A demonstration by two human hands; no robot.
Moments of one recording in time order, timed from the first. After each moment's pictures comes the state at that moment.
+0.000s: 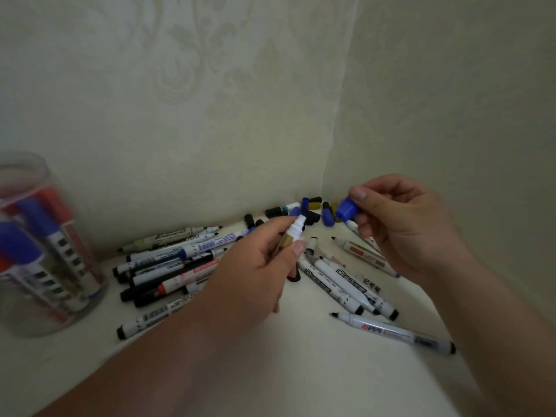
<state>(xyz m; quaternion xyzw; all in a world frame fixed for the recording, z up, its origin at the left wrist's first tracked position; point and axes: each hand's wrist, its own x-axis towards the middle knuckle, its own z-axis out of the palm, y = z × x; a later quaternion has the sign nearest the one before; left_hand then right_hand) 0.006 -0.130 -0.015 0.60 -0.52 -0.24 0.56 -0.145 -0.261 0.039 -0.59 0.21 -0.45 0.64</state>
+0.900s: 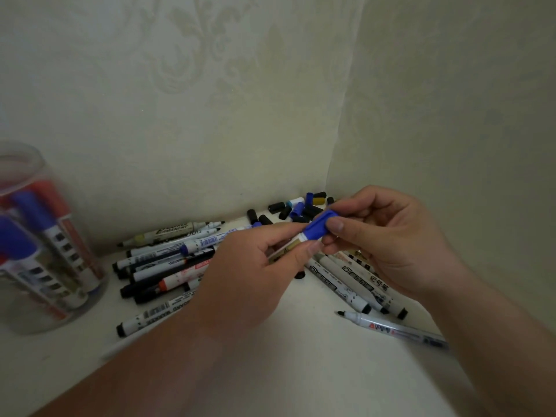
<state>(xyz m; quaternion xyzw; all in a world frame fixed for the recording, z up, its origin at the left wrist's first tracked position) 0.006 -0.125 -0.010 0.62 -0.56 -0.12 0.54 -0.137 -0.244 0.025 -0.65 0.16 -0.38 0.64</state>
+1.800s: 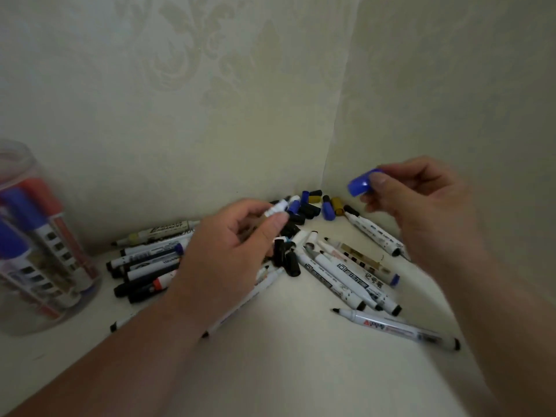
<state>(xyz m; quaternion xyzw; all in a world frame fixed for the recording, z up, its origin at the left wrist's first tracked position) 0.022 -0.128 -0.006 0.63 -0.49 -0.12 0.60 -0.154 -0.270 0.035 -0.64 0.27 -0.52 0.50</state>
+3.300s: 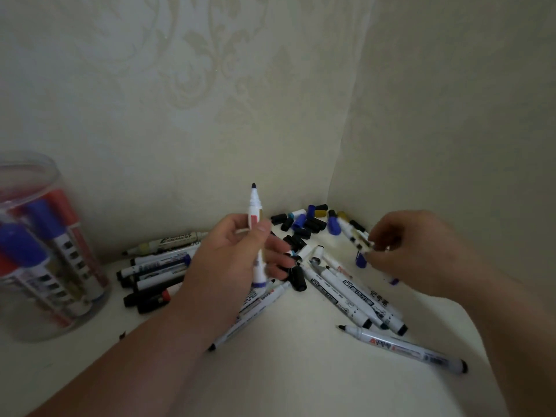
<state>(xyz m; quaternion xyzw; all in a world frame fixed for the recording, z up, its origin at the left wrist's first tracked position) 0.026 -0.133 -0.006 0.51 -0.32 -0.34 0.72 -0.164 -0.277 0.039 -0.84 0.45 -0.19 0.22</state>
